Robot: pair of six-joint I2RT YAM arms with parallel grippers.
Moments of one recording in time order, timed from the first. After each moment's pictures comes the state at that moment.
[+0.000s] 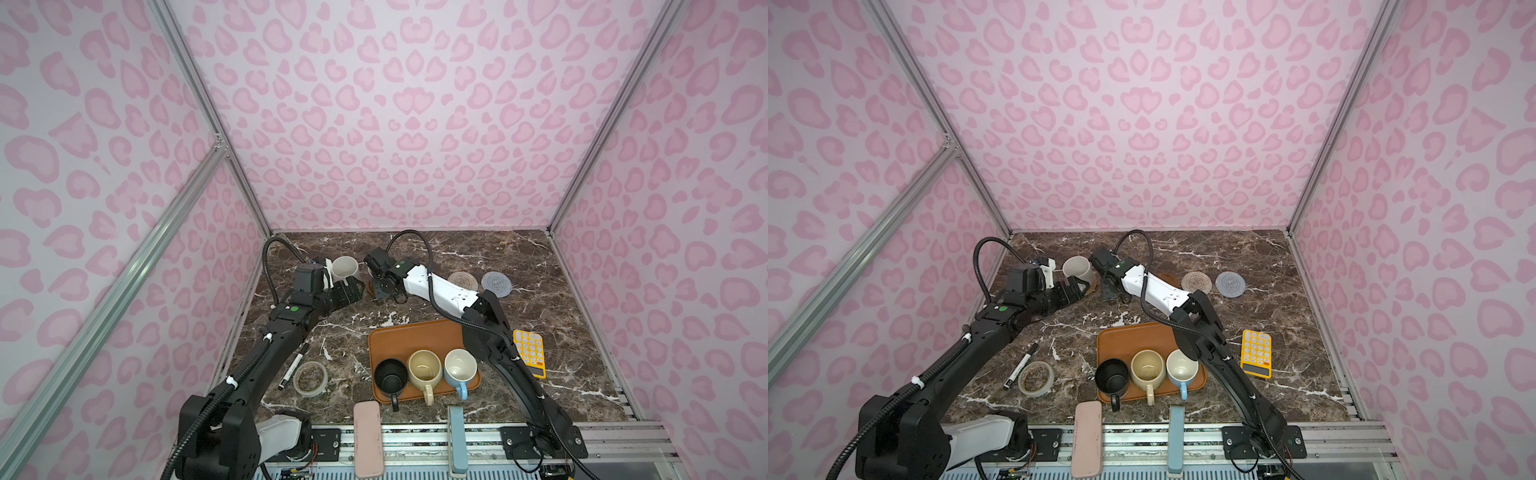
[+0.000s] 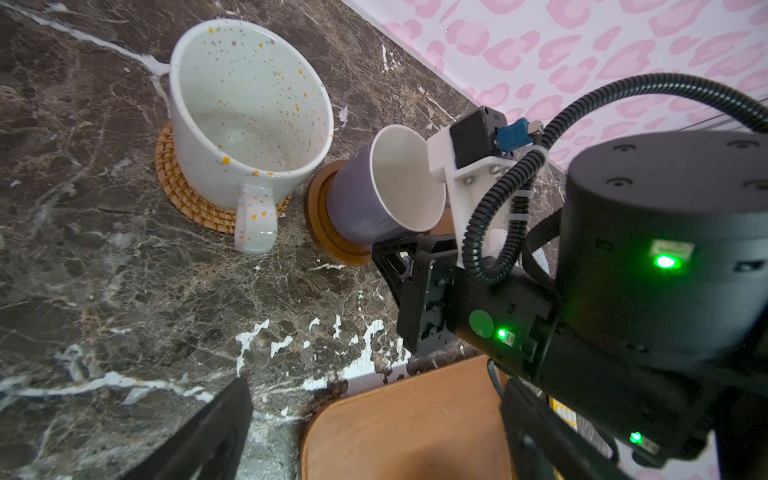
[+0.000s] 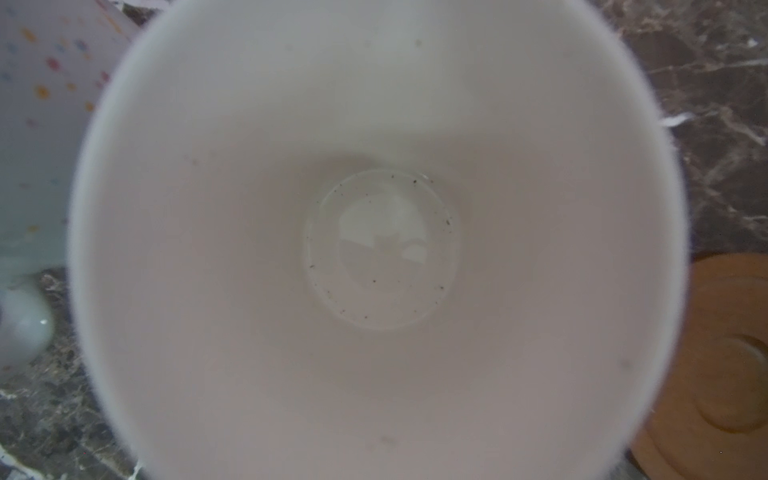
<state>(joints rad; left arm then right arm) -0.20 1.22 0.85 -0.32 0.29 -0.61 0.81 2.50 2.28 -0.89 0.21 0.50</state>
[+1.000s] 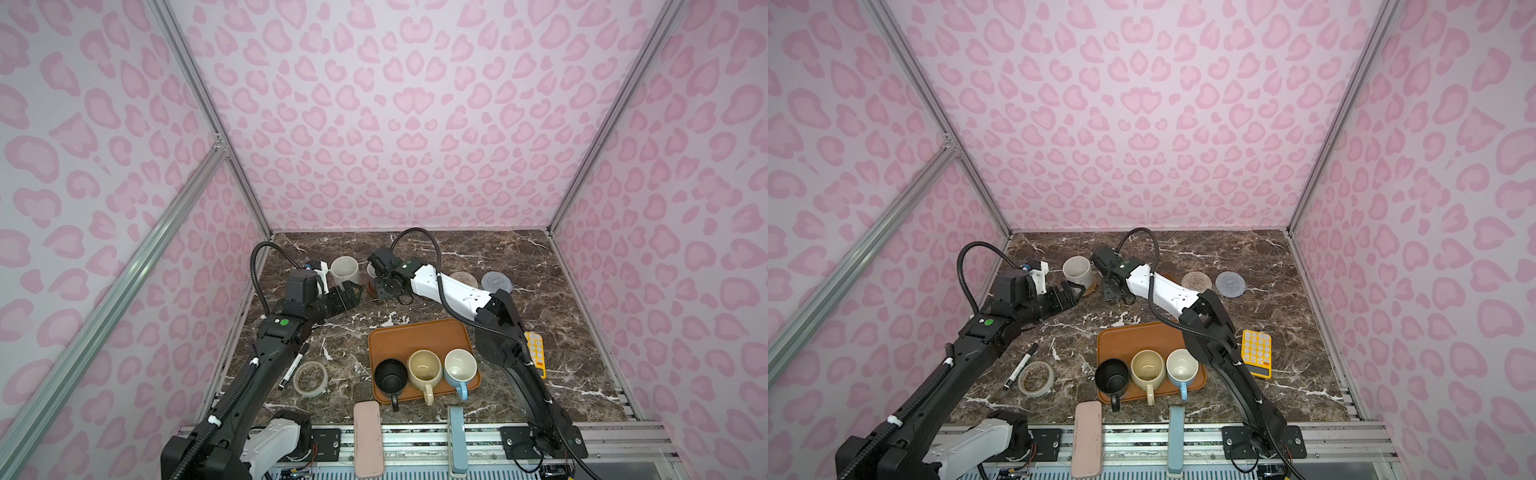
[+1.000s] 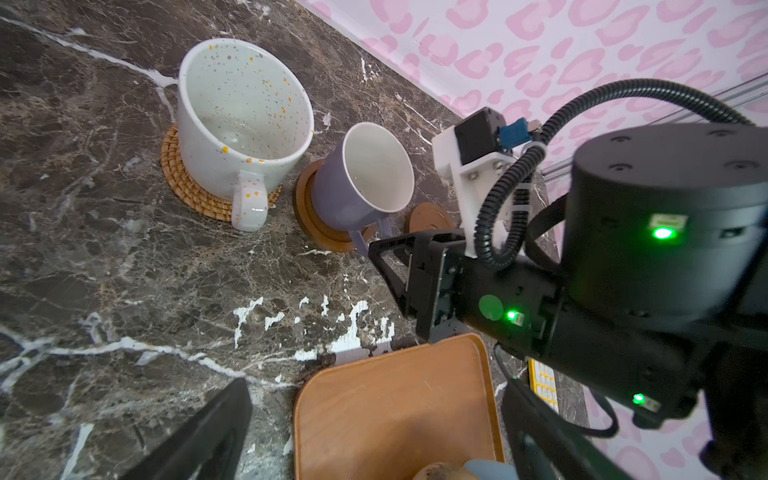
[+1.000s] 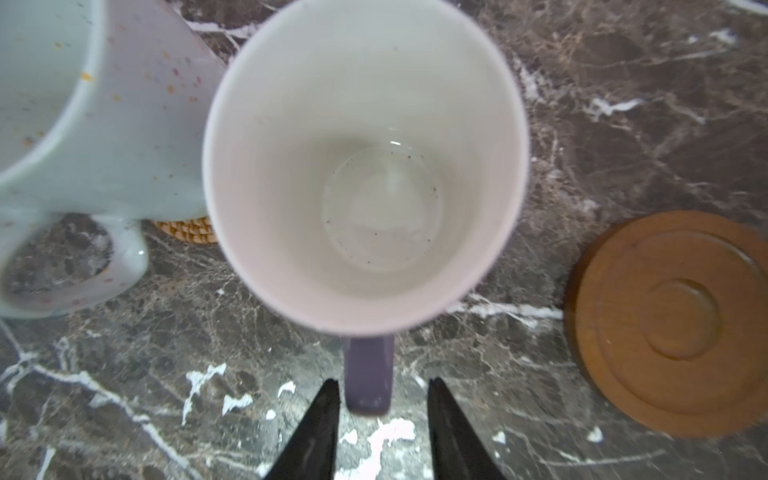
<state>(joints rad) -0.23 1.04 0.84 -0.42 0.28 -0.61 0.82 2.31 2.07 -0.82 0.19 0.52</state>
